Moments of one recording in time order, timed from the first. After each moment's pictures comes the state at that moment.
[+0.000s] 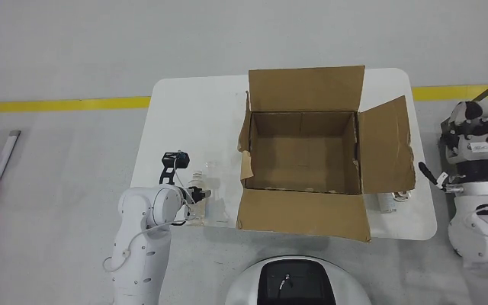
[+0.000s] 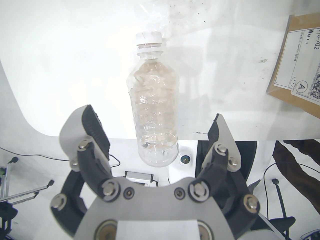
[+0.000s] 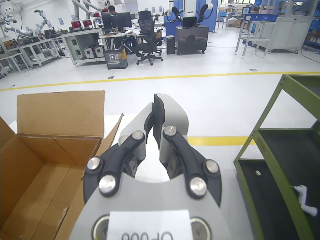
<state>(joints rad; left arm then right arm) 1.02 -1.28 -1.43 -1.76 1.27 0.02 -1.46 -1.53 -1.22 1.79 -2.07 -1.10 0.06 0.00</state>
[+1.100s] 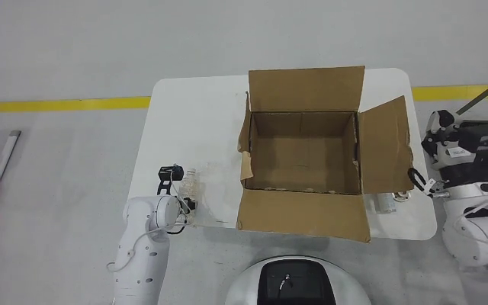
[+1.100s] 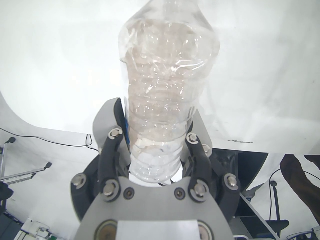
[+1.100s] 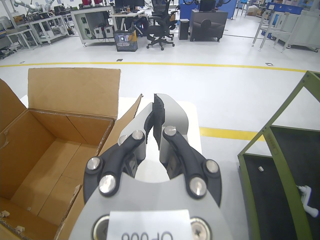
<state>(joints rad) 1.07 -1.26 -1.45 -1.63 1.31 0.03 -1.39 -1.54 -1.23 1.76 -2.08 -1.14 0.01 0.11</state>
